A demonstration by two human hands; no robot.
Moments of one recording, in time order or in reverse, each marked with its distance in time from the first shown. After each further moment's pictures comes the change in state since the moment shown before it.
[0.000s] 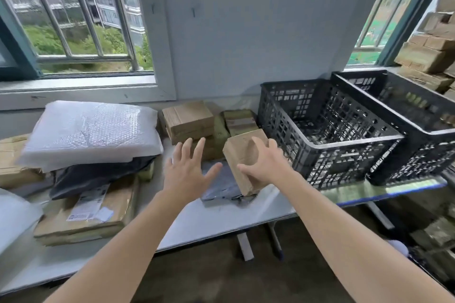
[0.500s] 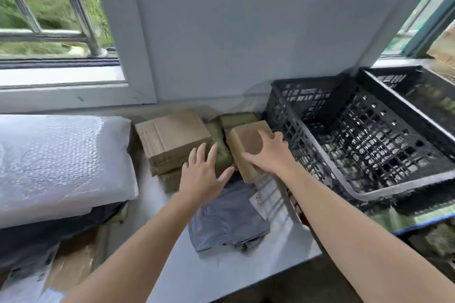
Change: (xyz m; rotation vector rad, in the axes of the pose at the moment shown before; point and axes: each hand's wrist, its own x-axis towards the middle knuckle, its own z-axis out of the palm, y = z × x) left_hand 0.200 -0.015 0.099 -0.089 -0.210 0.042; right_hand 0.229 0.004 0.016 -0.052 -0.084 0.165
